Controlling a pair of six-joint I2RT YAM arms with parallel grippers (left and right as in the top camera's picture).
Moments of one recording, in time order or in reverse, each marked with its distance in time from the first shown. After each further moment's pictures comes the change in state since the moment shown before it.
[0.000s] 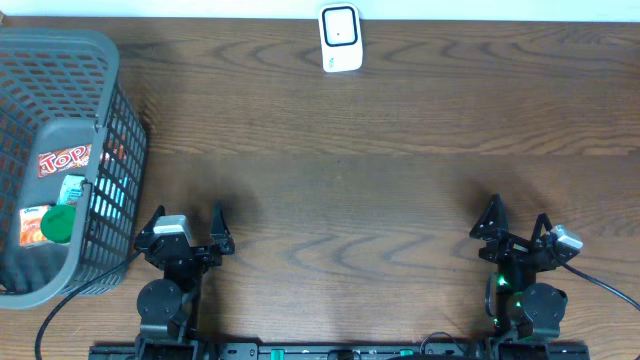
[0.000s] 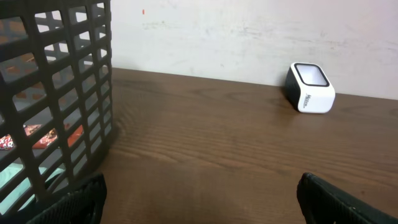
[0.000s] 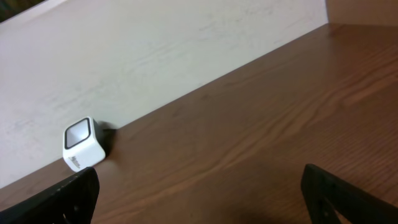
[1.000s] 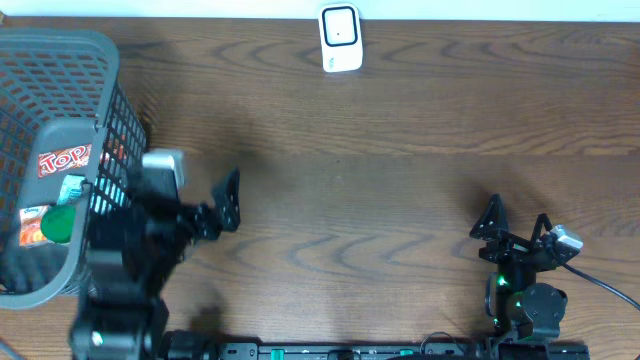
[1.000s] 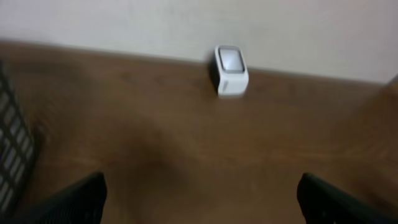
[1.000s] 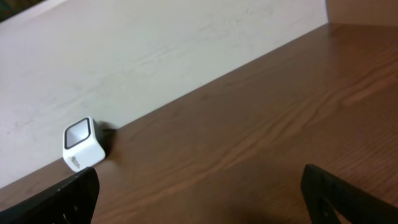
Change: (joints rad) left arm -0.001 0.651 0.799 -0.442 0.300 -0.083; right arm 0.000 0.000 0.000 0.000 -0.001 0.000
